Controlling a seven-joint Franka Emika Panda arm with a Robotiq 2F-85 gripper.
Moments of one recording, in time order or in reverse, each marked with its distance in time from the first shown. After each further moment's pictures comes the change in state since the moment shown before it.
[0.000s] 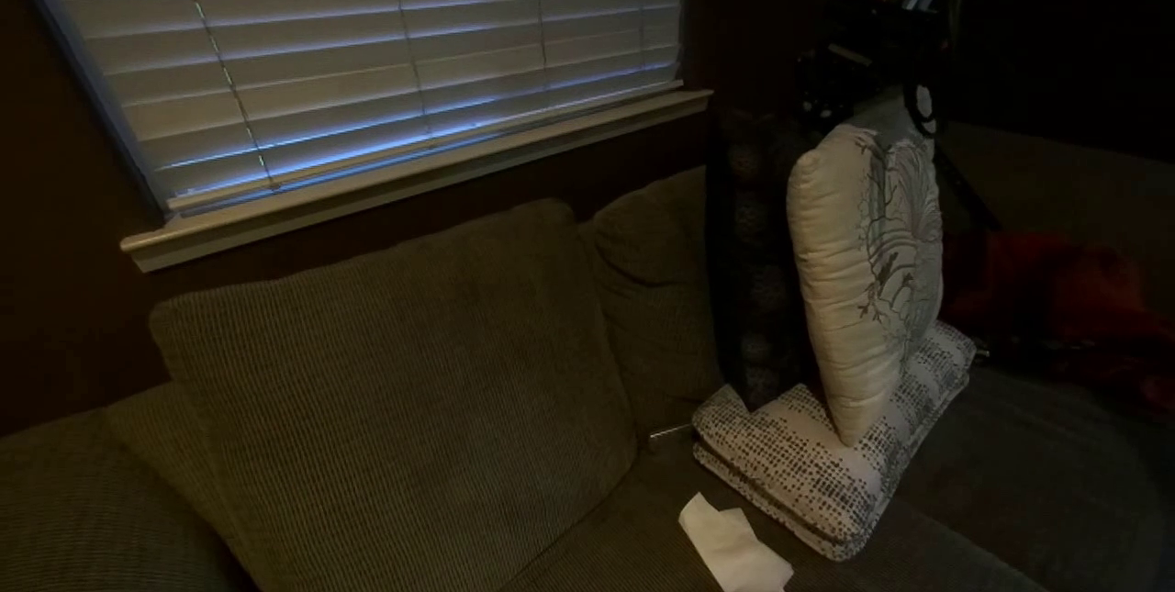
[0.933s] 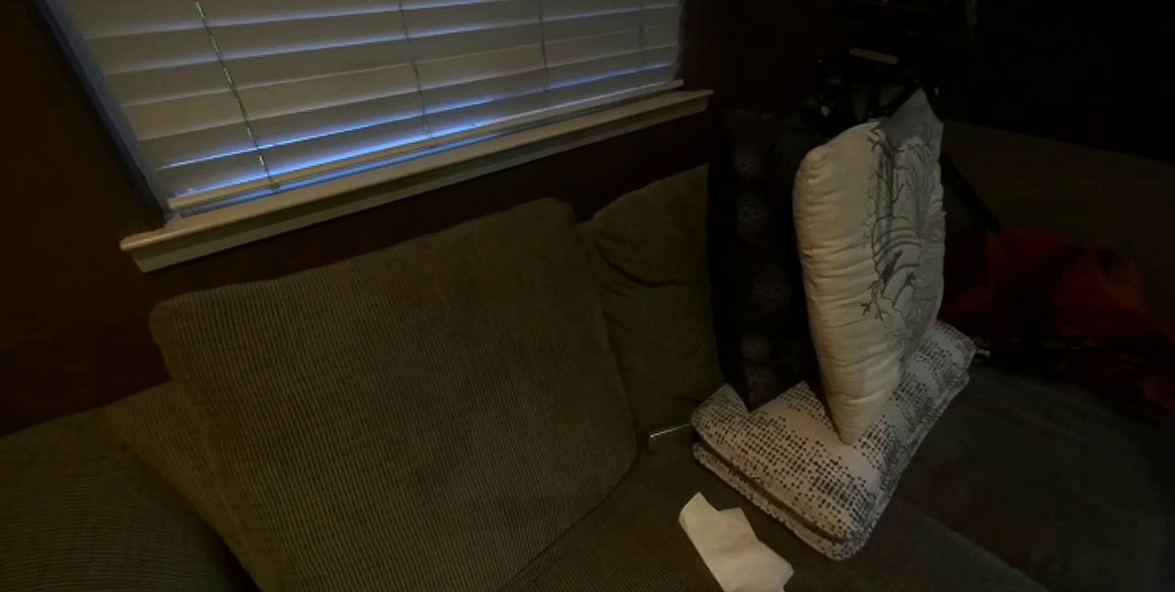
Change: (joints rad) arm 0.027 -0.019 -0.062 0.014 -0.106 -0.206 0.193
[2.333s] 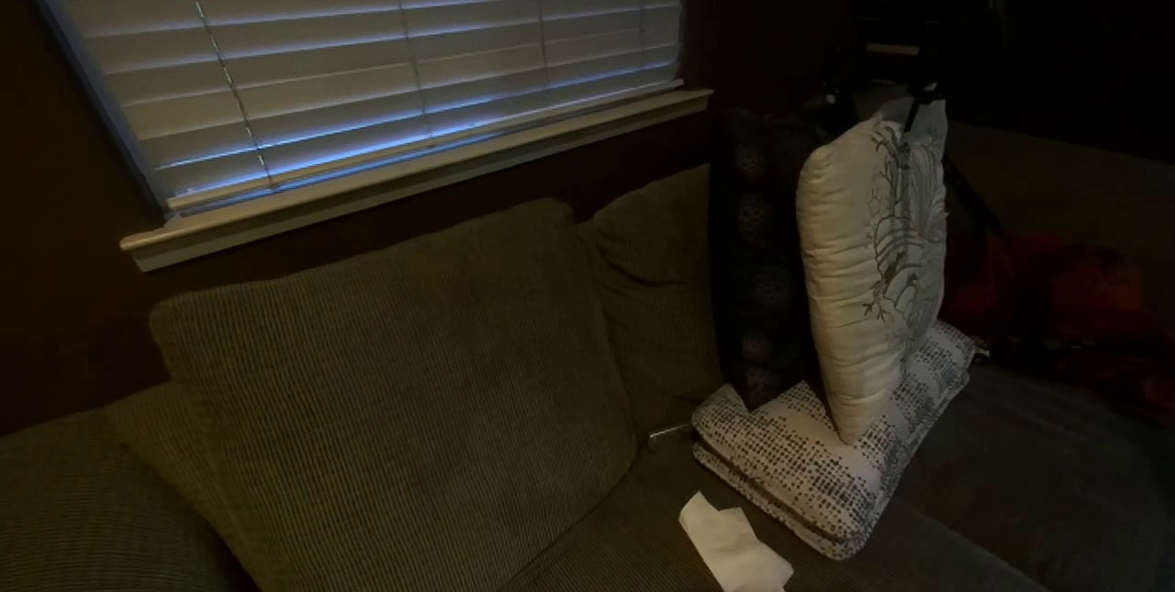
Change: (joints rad) arm 0.004 -0.022 -0.014 0.002 -0.134 -0.089 0.054
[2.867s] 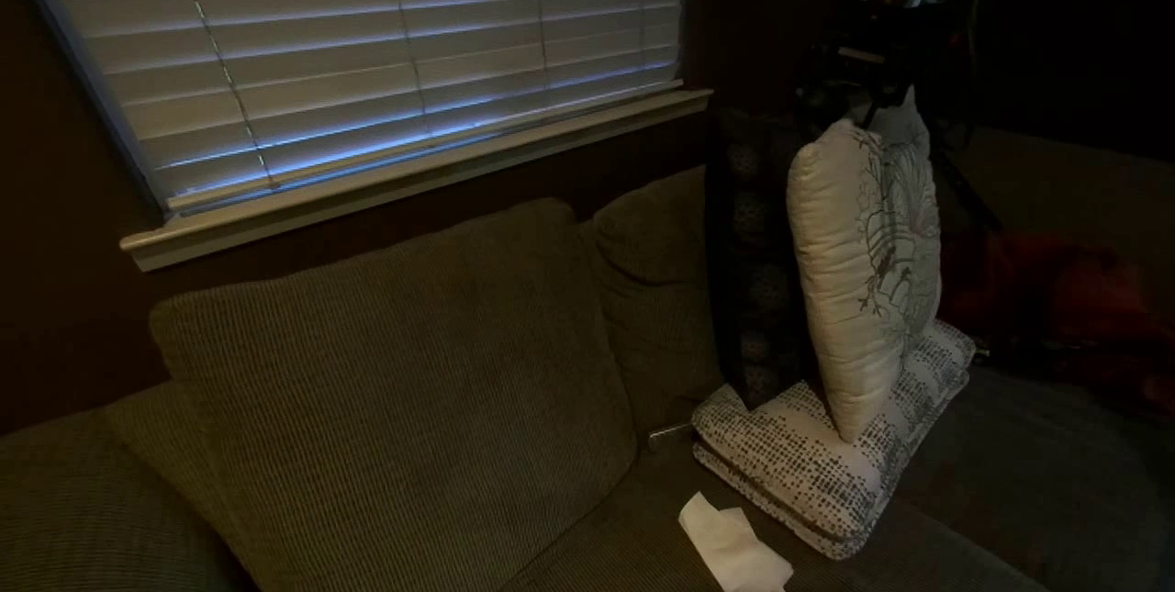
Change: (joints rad) arm -0.001 0.048 0.028 -0.009 0.032 0.295 -0.078
